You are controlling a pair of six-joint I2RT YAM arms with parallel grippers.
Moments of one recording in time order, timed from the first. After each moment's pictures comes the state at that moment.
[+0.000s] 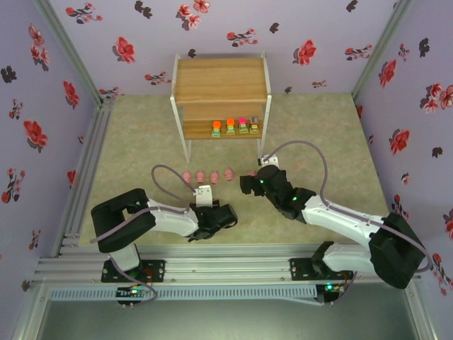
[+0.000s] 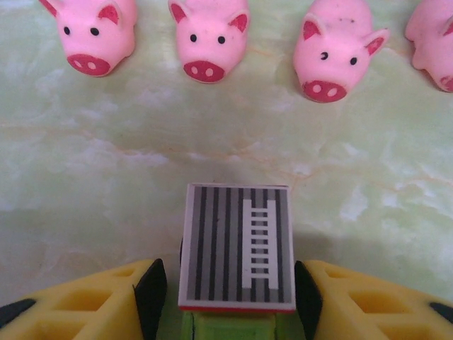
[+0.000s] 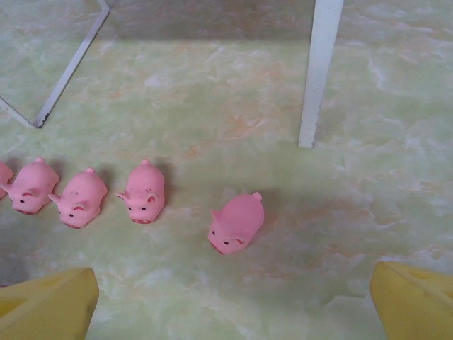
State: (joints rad) left arm -1.20 1.72 0.70 -0.19 -0.82 -1.15; right arm 0.80 1.20 0.62 -0.10 0.35 0.46
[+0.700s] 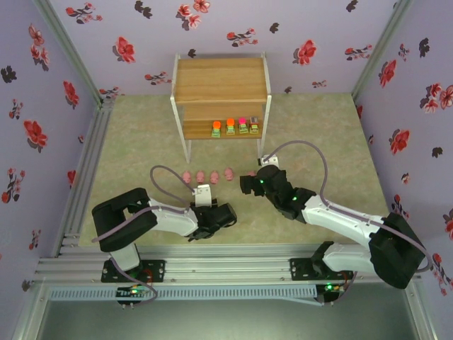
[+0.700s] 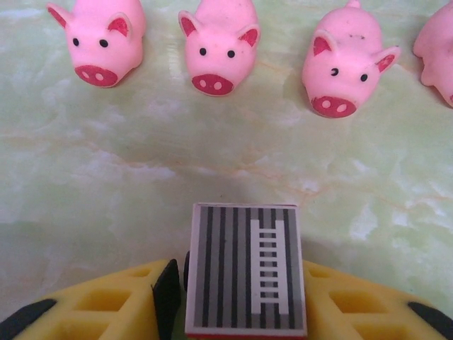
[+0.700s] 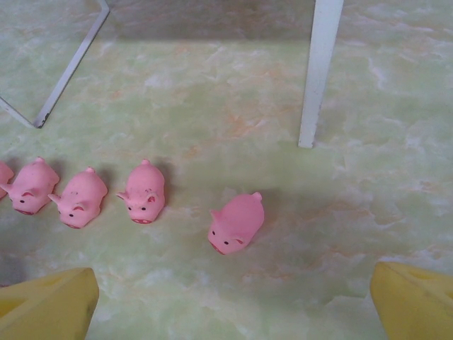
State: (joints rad) left arm -1.19 1.73 0.69 -0.14 -0.84 -1.14; right arm 0.80 1.20 0.62 -0.10 0.35 0.46
